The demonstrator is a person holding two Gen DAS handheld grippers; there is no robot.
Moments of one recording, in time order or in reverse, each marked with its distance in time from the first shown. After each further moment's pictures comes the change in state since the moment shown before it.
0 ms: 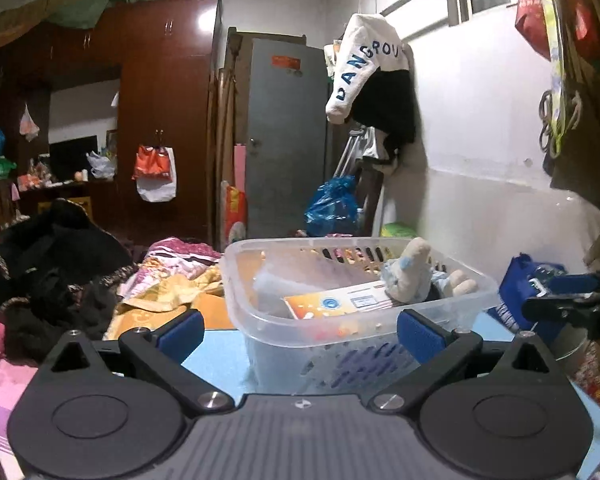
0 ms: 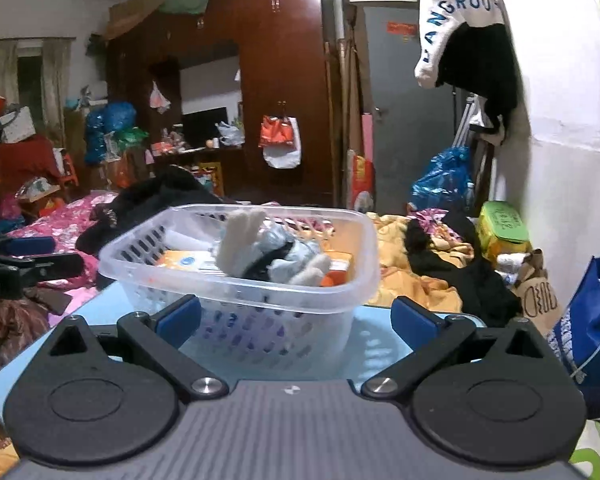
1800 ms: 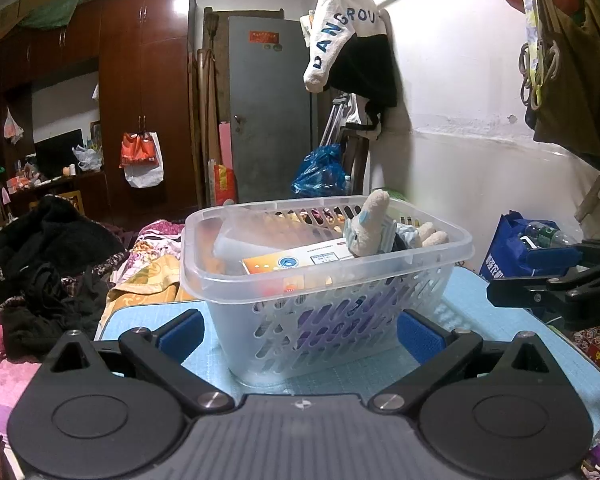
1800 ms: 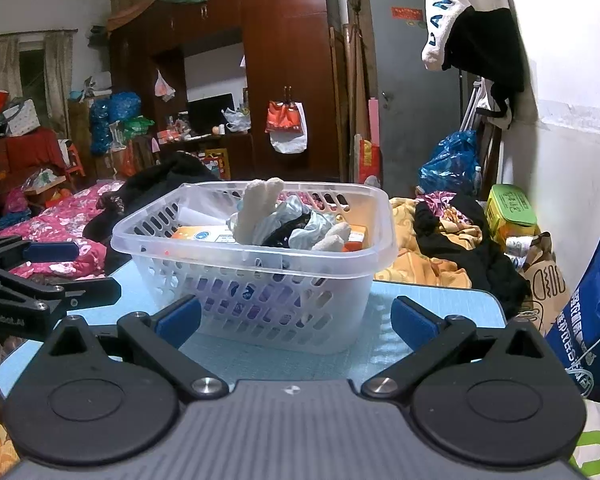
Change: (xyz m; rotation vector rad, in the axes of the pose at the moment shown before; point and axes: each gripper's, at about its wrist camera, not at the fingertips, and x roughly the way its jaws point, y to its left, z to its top) left arm 0.007 -0.046 -0.016 0.077 0.086 0.002; right arm -0.001 0.012 -0.014 0.017 0.044 0.013
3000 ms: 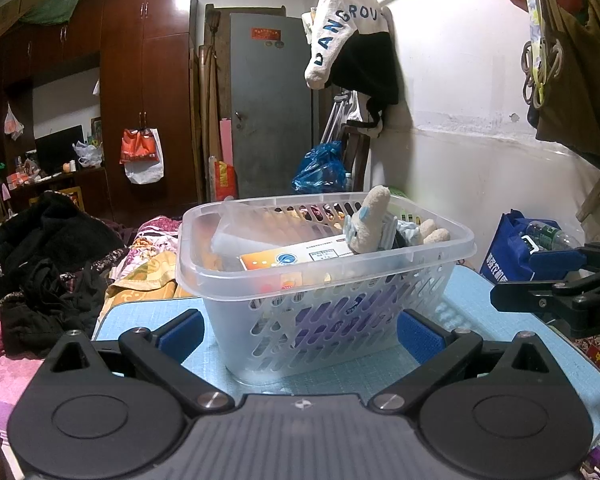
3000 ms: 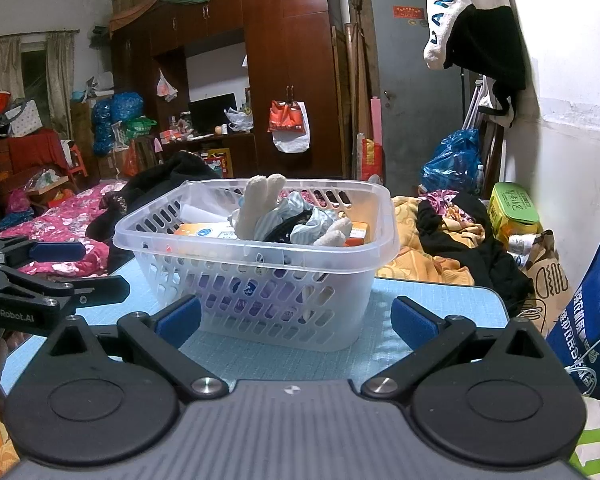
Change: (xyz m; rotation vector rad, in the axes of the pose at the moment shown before) left arm 0.003 -0.002 -0.001 -0.009 0.006 0.002; right arm -0.001 0.000 -0.003 0.003 0.001 0.008
